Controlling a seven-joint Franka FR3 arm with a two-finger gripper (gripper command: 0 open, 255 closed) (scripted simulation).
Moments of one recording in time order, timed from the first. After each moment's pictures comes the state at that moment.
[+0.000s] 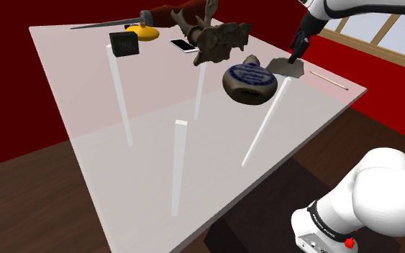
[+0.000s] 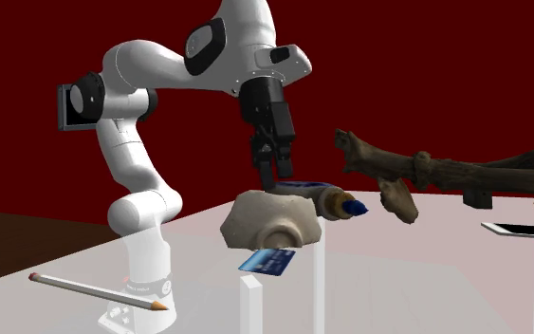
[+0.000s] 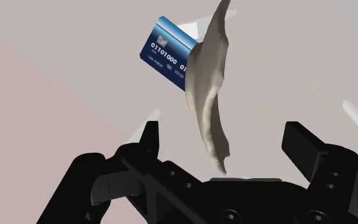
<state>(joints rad) 0.16 -0.44 -0.47 -2.12 -0.32 1.99 -0.83</state>
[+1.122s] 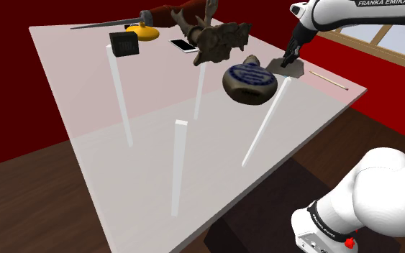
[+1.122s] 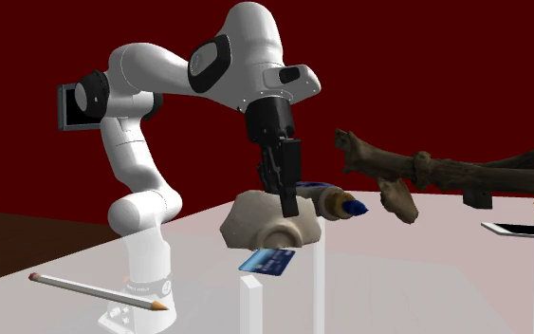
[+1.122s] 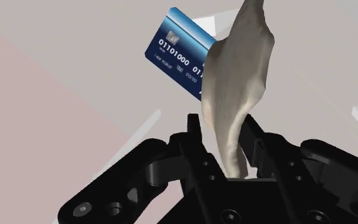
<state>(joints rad) 0.17 -0.38 -0.51 -2.16 -0.31 2.10 -0.87</state>
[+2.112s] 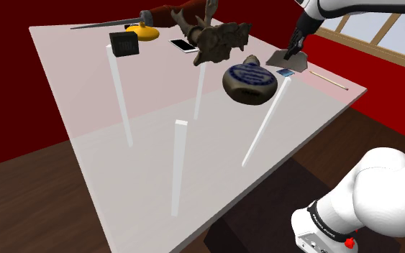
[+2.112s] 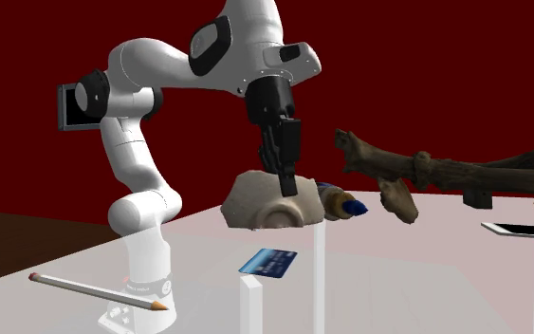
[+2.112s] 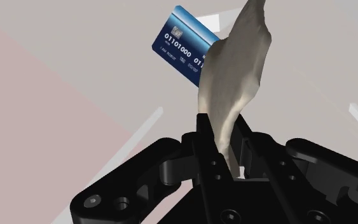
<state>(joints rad) 0.18 -0.38 -0.50 -2.08 -0.30 2.02 -0.88</state>
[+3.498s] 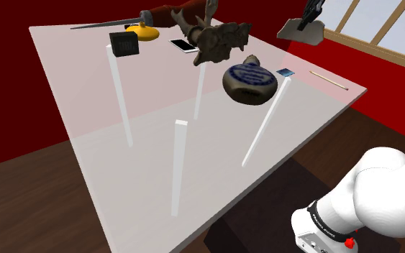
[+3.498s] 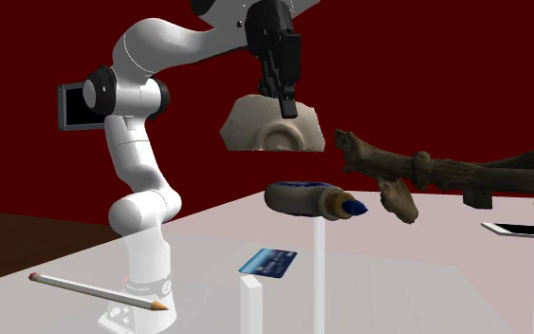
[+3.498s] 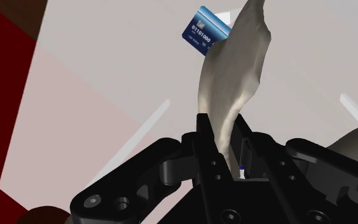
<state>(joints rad) 0.20 -0.32 -0.49 -1.74 -0.25 1.75 -0.93</state>
